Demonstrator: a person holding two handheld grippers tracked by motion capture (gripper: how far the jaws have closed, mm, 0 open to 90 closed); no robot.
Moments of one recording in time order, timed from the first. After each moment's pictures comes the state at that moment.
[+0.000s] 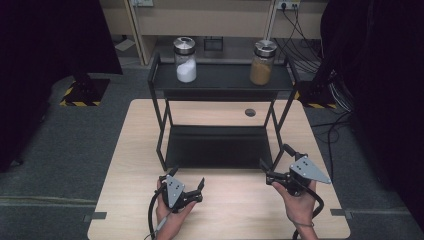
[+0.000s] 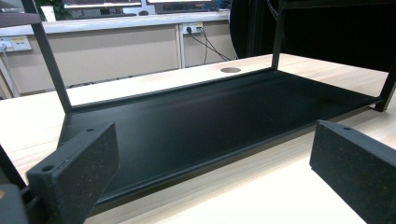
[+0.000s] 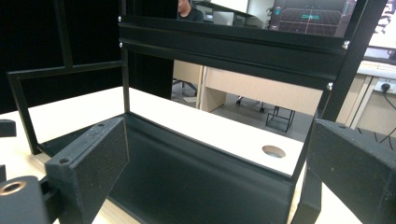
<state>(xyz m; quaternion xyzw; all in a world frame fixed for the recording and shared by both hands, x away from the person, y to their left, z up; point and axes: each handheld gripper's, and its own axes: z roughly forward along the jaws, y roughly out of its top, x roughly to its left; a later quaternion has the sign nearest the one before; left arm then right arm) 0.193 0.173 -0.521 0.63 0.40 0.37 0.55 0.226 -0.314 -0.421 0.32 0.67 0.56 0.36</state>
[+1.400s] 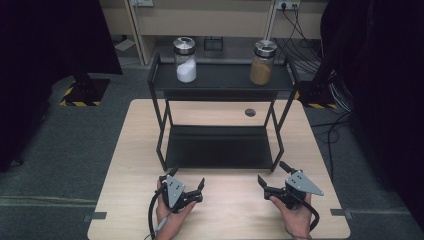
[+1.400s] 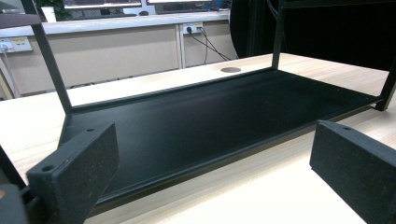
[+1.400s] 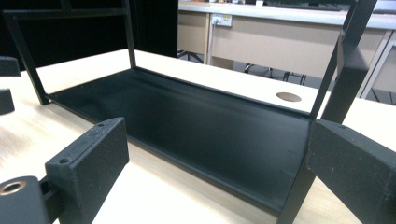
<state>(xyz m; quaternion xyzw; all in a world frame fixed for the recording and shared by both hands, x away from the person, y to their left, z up) 0.193 0.172 -0.521 0.63 0.40 0.37 0.55 0.215 -0.320 -0.462 0.35 0.70 0.54 0.32</state>
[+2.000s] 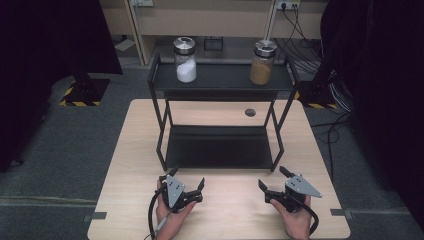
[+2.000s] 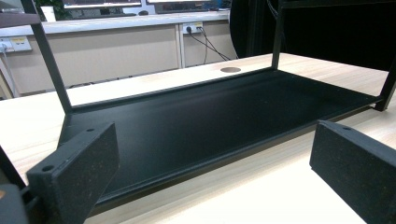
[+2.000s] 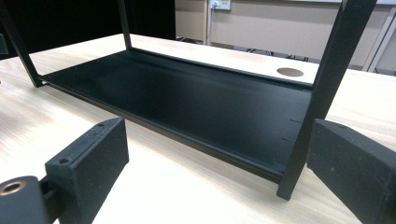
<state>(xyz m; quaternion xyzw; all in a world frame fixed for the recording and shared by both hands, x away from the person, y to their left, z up) 0.193 0.172 -0.521 0.63 0.40 0.37 0.55 0.216 -0.325 -0.476 0.37 0.70 0.53 0.30</state>
